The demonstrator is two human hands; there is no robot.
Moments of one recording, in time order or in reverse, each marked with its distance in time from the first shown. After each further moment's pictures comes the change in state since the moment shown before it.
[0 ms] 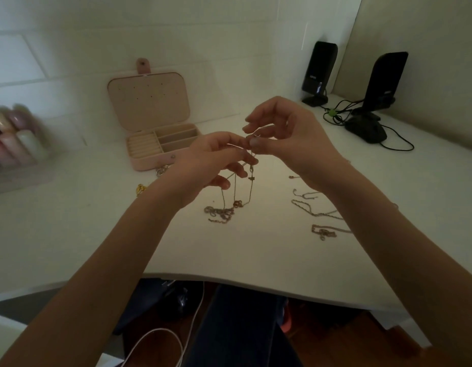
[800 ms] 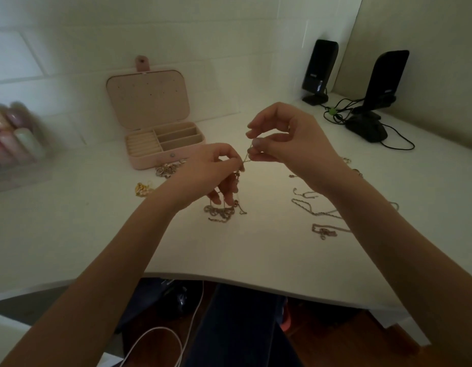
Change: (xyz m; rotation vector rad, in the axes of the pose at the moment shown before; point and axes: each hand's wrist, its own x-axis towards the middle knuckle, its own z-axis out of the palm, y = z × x) left_hand 0.002 -0.014 -0.001 0.278 0.003 -0.036; right_hand -0.003 0.005 0.000 0.009 0.027 0.064
